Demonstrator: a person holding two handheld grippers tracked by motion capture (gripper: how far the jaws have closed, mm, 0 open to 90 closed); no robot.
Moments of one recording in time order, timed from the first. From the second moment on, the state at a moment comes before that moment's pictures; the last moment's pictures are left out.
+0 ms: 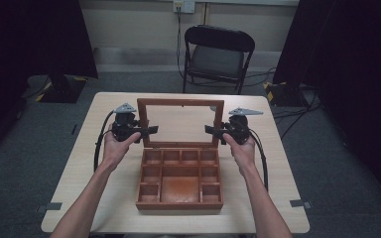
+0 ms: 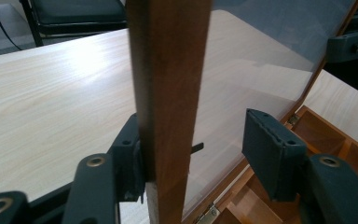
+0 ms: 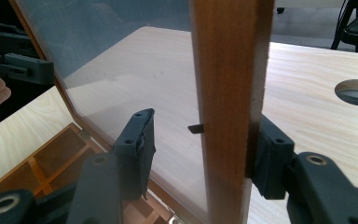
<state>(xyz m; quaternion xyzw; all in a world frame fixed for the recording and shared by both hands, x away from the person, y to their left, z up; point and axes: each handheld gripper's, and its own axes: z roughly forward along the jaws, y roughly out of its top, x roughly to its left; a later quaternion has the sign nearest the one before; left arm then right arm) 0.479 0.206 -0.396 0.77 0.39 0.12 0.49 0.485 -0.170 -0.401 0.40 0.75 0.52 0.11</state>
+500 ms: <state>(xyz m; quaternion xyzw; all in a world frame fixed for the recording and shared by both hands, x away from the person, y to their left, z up) 0.468 0.210 -0.394 0.77 0.38 0.12 0.50 0.473 -0.166 -0.400 0.41 0.75 0.51 0.12</state>
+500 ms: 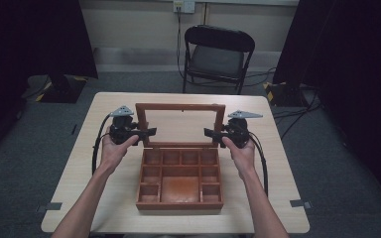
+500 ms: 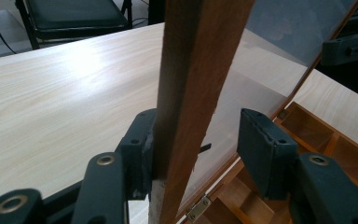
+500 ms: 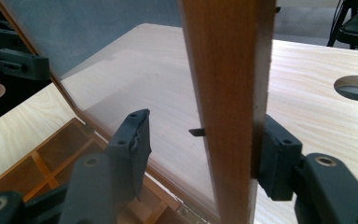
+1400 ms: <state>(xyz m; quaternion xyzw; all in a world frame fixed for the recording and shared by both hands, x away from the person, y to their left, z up) 0.445 0.211 -0.392 0.76 0.38 0.12 0.51 0.448 -0.172 -0.398 0.41 0.74 0.52 0.13</state>
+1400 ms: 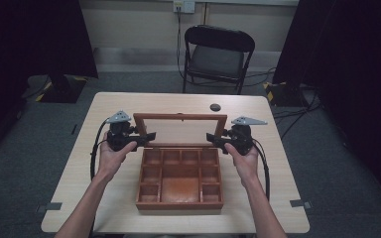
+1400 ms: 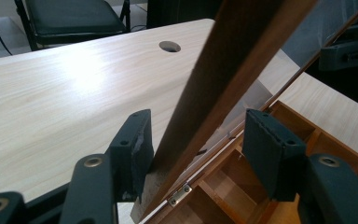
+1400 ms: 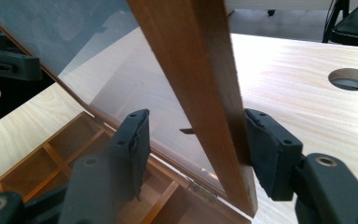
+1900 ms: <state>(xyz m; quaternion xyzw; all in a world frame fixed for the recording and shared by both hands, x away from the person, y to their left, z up) 0.433 0.212 -0.398 0.76 0.38 0.11 0.52 0.433 -0.173 -0.397 0.41 0.74 0.51 0.13</state>
